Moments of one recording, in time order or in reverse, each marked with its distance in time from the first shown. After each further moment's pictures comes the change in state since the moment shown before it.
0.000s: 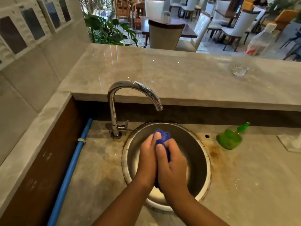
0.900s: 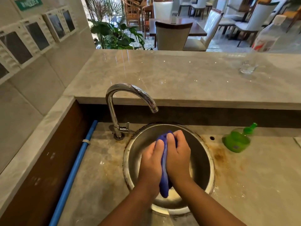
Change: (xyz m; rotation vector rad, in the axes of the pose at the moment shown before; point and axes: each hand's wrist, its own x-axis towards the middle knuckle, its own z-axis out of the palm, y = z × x) left_hand -0.020 -0.009 0.031 0.054 0.075 0.008; right_hand 0.042 0.033 -0.019 0.172 0.045 0.116
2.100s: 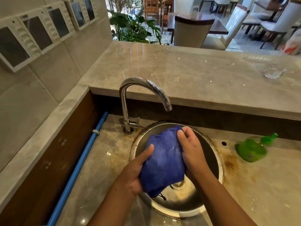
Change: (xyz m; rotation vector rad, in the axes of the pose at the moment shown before) left_hand 0.012 -0.003 -0.065 -0.517 -0.112 -0.528; right_hand 0.029 0.003 -0.013 0.301 -0.374 0.370
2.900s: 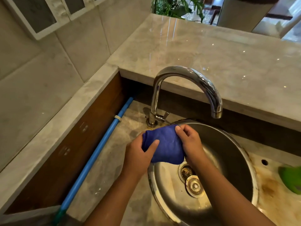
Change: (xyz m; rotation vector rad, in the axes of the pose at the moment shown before) left_hand 0.042 0.037 -0.073 0.915 0.648 0.711; right_hand 0.107 0.074 0.058 -0.230 -0.154 0.148
